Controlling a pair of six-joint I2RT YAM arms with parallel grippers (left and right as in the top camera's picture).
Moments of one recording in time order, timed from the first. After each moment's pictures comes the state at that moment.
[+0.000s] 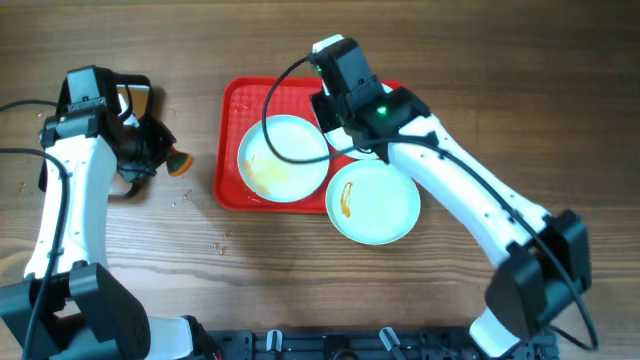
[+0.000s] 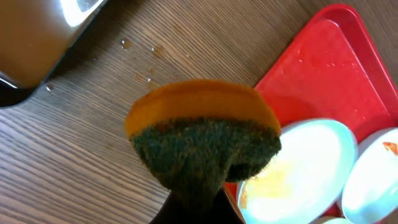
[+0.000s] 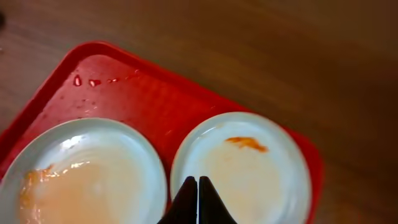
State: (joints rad) left arm 0.23 1.59 1.26 -0.96 0.20 -0.49; right arm 0.63 1.79 1.54 -0.60 0.26 0.08
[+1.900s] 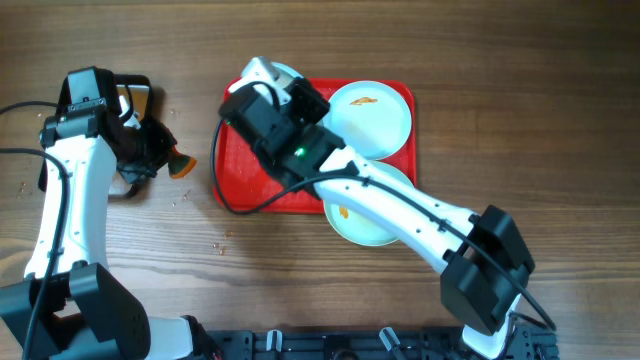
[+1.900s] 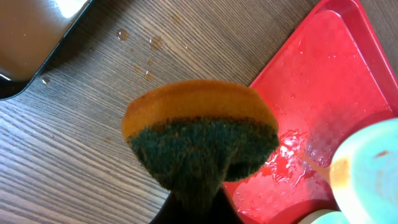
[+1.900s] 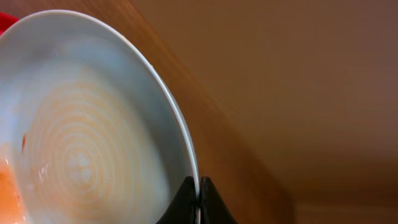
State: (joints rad) left arm 0.23 1.59 1.26 -0.98 0.21 -0.48; right arm 0.91 1.95 1.66 -0.51 0.94 -0.33
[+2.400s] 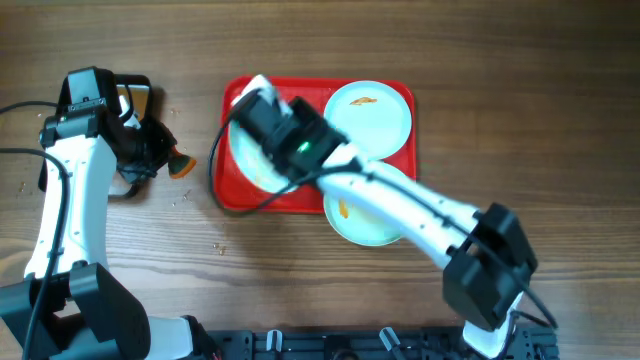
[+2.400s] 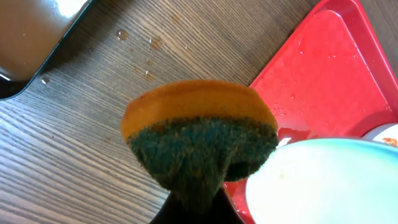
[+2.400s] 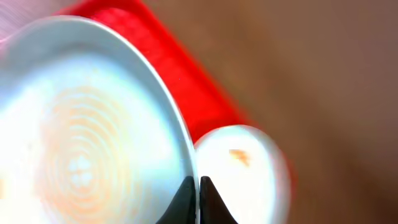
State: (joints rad) left arm 0.23 1.59 1.26 -0.98 0.21 -0.48; right arm 0.86 1.95 1.67 -0.70 0.50 -0.05
